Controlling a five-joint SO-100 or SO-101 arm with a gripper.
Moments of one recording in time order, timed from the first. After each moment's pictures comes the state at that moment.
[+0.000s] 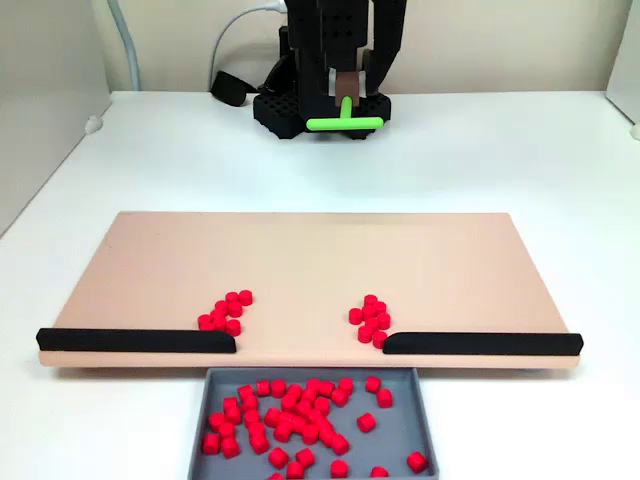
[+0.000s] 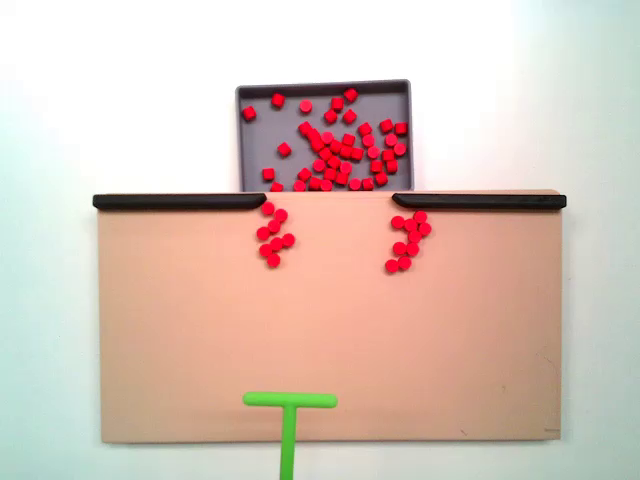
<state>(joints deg) -3.2 109.3 101.9 92.8 -80.8</state>
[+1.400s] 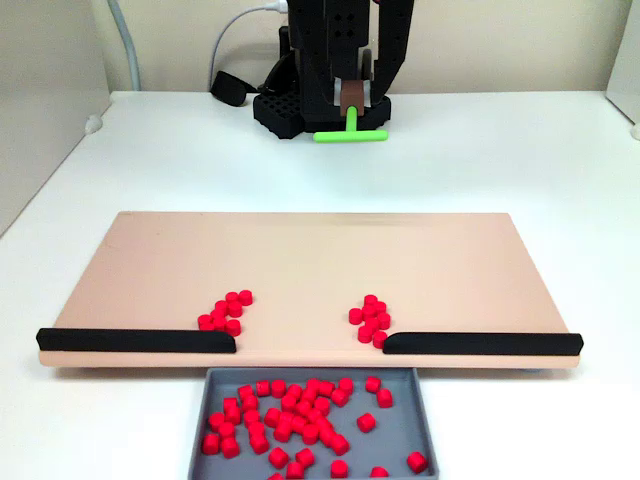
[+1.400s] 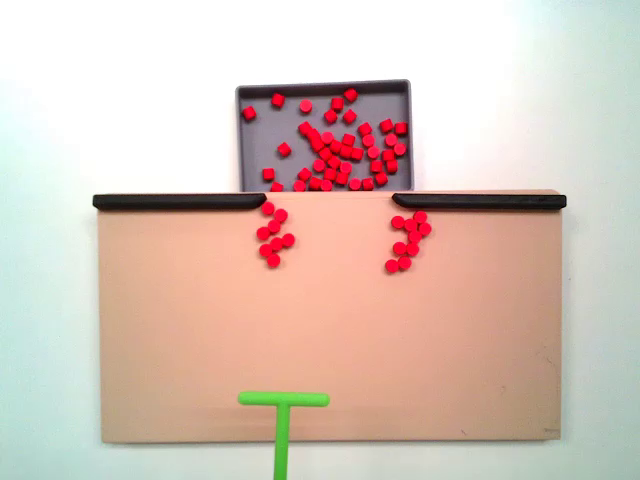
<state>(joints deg) -4.2 107.1 101.9 92.8 -80.3</state>
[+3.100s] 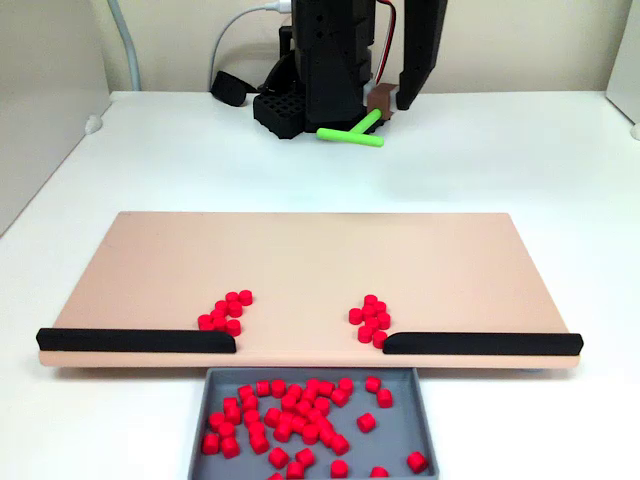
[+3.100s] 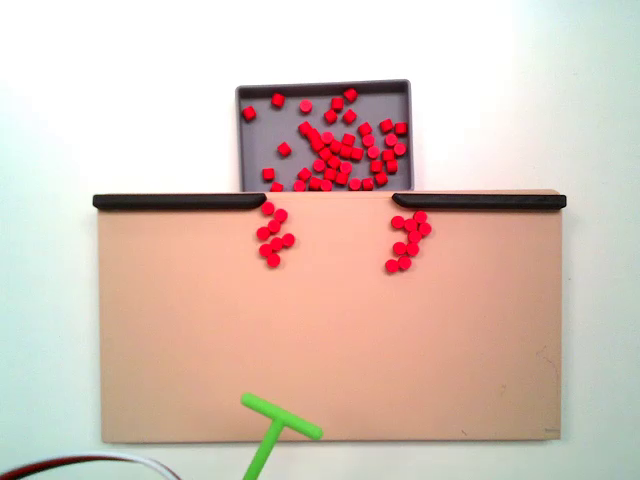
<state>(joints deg) -11.6 104.8 101.6 92.8 -48.1</state>
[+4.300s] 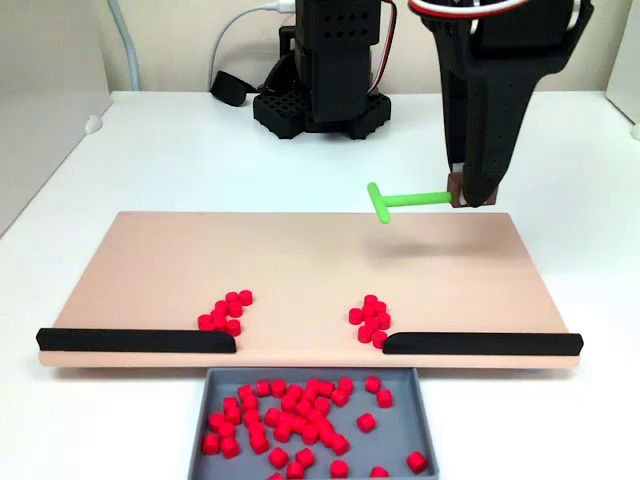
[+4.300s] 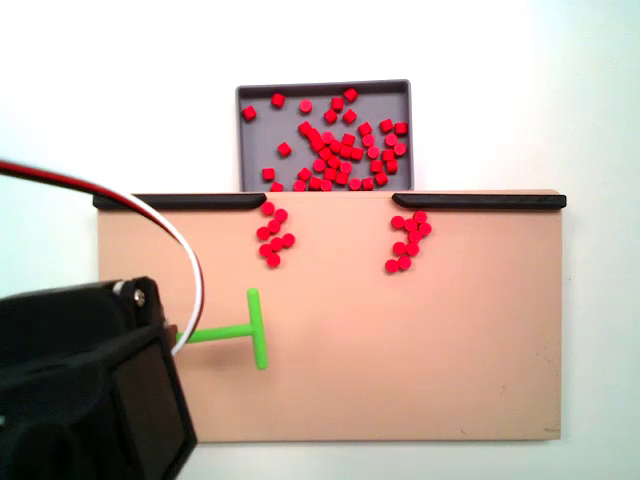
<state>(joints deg) -15.6 69.9 65.0 93.5 11.7</state>
